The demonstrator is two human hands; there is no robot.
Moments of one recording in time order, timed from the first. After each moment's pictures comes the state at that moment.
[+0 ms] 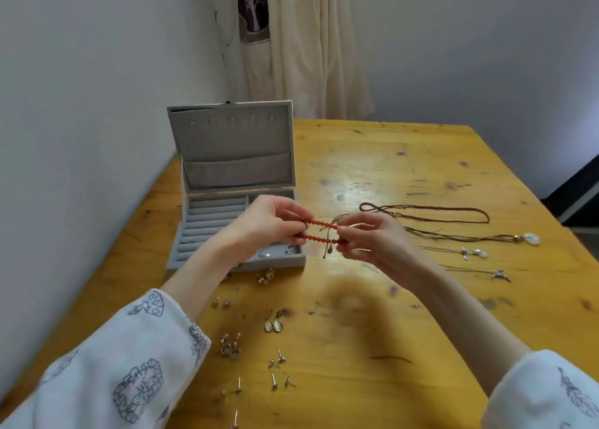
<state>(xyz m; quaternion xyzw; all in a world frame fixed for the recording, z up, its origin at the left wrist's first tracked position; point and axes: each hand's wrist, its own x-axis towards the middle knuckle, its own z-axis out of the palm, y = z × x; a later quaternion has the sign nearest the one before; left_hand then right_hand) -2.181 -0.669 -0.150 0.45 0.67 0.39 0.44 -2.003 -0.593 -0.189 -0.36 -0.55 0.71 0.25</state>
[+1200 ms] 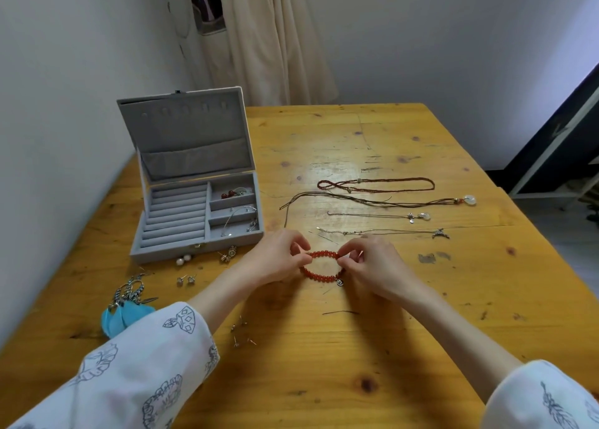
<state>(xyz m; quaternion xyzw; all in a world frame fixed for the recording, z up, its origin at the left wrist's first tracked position) -2.104 -0.680 -0.204 0.63 0.72 0.14 0.25 -1.928 -0.627 -0.227 -0.47 -0.82 0.29 0.16</state>
